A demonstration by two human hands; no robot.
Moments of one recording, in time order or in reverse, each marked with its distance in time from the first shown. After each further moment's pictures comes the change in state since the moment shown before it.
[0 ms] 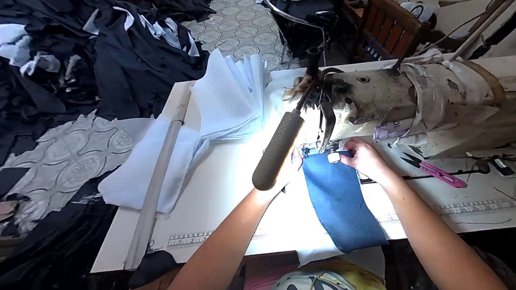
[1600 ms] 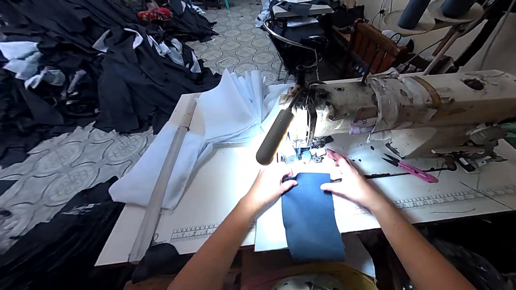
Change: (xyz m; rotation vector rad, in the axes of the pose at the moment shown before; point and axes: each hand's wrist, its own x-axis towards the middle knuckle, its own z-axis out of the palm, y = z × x) left_hand -0.047 -0.014 -0.014 -0.036 -0.092 0.281; right_hand -0.066 -0.013 0.024 0.278 0.054 -0.221
